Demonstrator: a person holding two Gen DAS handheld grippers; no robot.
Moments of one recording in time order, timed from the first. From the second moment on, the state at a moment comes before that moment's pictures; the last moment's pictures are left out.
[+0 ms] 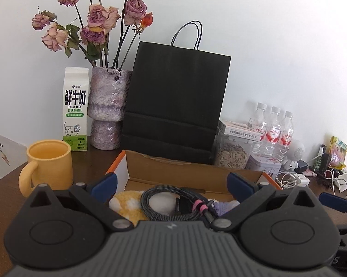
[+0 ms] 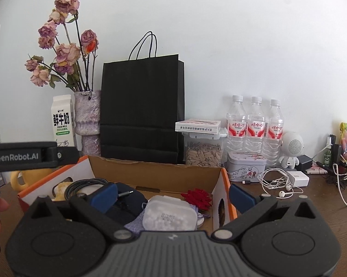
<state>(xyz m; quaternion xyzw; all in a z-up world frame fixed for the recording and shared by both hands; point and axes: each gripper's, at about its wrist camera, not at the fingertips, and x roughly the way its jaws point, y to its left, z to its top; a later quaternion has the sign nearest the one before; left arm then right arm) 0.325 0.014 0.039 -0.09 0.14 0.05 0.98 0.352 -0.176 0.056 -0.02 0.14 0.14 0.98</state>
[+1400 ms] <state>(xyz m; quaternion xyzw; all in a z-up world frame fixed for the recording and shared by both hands) 0.262 -0.068 -0.043 0.00 0.33 -0.01 0.94 0.285 -0.250 -0.003 -0.03 0.29 0.08 0.95</state>
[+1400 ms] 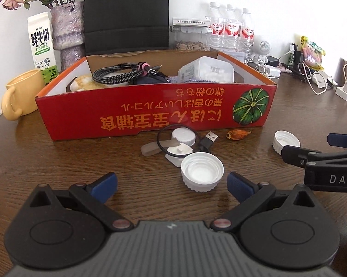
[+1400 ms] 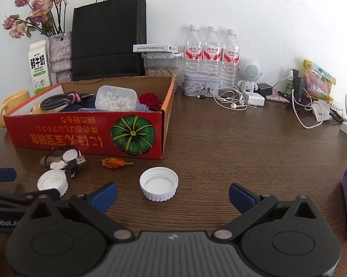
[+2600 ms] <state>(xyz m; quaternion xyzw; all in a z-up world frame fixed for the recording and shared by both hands) 0.275 -0.075 -0.045 0.00 0.34 0.01 0.94 0.315 -0.248 -0.015 -0.01 0.33 0.07 0.94</state>
